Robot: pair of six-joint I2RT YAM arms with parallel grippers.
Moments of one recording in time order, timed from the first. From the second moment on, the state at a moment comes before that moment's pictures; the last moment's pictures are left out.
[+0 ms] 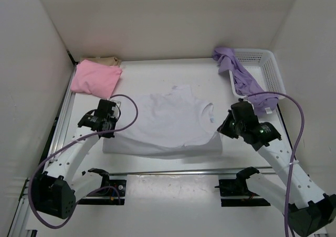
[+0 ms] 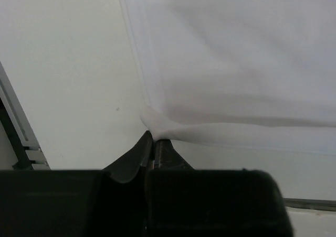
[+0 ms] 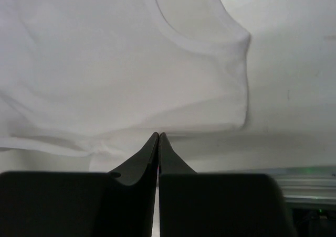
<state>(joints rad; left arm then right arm) -0.27 1.04 0.77 -0.86 -0.28 0.00 0.48 0.83 0.82 -0.89 0.08 0.81</state>
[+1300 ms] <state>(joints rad) -0.31 1.42 1.23 -0.61 -0.40 0.00 0.23 0.79 0.89 -0.64 -0.07 0.61</state>
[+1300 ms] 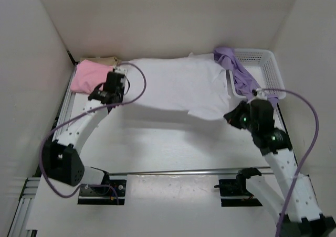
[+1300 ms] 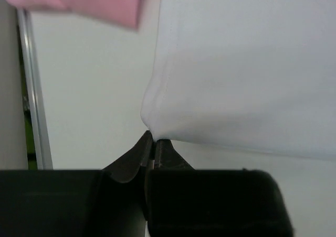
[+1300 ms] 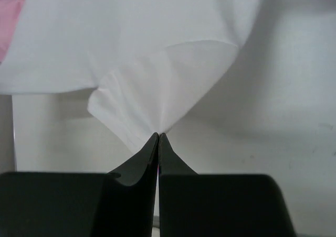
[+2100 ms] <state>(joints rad) -0.27 1.15 0.69 -0.68 -0.32 0.00 0.42 0.98 0.65 -0.59 -0.01 0.72</state>
